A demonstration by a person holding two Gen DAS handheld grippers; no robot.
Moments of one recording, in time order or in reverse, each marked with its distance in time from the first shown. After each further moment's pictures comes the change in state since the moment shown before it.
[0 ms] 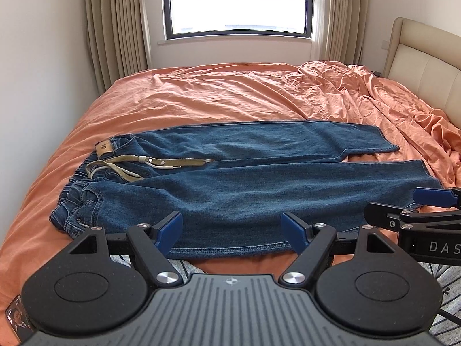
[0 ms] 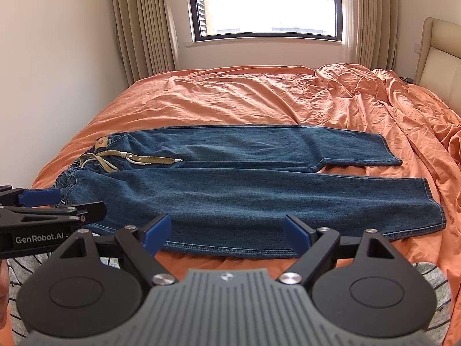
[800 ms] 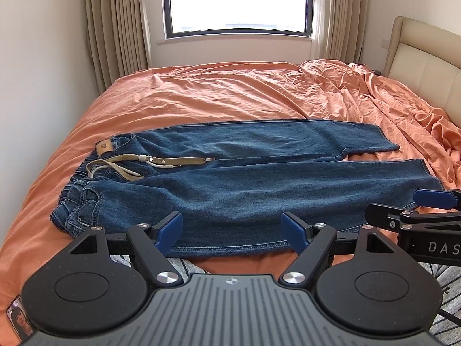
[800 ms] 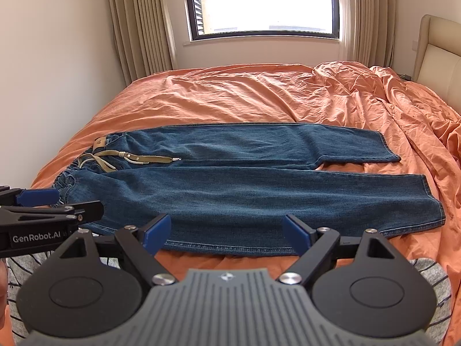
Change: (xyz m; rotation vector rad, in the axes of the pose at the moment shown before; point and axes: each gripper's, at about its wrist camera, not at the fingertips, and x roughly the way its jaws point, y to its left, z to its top) left arm 0.000 0.000 0.000 0.001 0.003 -0.001; right arm 0.000 -0.001 0.000 0.008 0.008 -0.006
